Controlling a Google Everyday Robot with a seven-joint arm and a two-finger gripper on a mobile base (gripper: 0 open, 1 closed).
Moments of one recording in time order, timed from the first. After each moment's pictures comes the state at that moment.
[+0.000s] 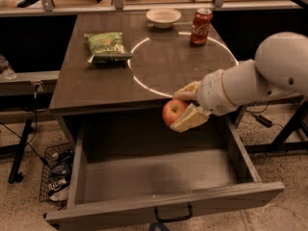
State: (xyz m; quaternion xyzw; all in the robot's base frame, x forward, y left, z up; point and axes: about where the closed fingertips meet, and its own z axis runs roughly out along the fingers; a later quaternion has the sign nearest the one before) arm 0.510 -0.073 0.830 -0.63 0.67 0.16 0.36
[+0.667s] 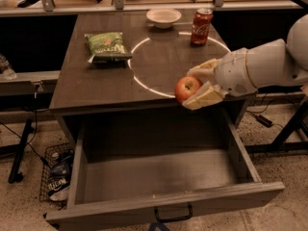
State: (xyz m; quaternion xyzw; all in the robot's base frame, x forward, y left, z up) arm 0.540 -0.109 0.882 -0.60 0.67 0.14 0.42
